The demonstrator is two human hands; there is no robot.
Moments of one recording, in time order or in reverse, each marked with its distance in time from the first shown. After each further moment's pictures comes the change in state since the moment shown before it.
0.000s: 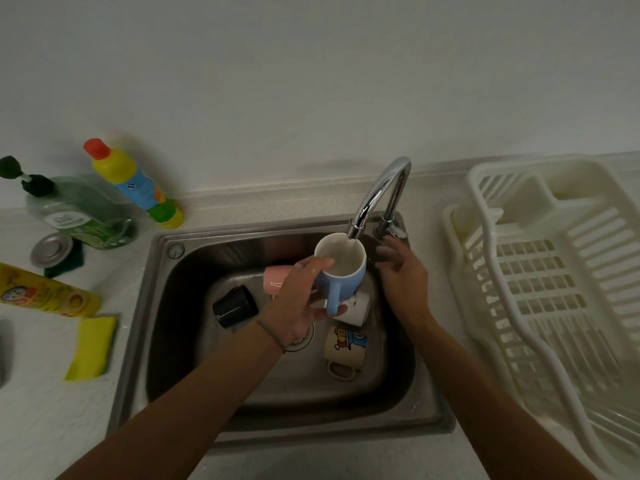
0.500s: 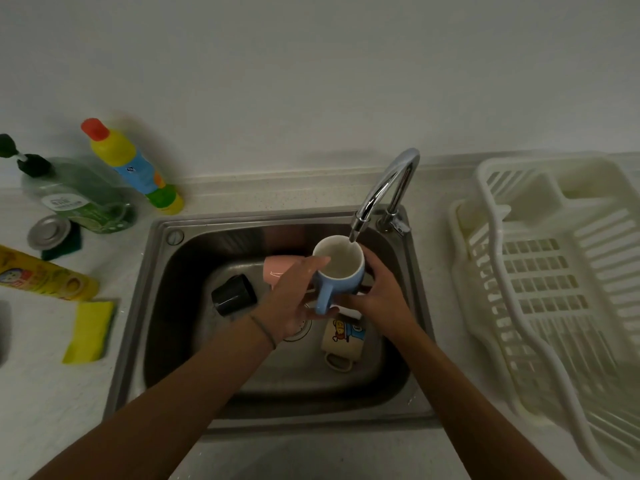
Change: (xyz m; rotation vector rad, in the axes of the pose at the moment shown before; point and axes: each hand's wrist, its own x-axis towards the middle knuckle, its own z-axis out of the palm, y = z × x) left_hand -0.008 -0.006 -0.006 0.137 0.032 0.003; right_hand -0.035 -0.009 0.013 0.133 -0.405 -0.178
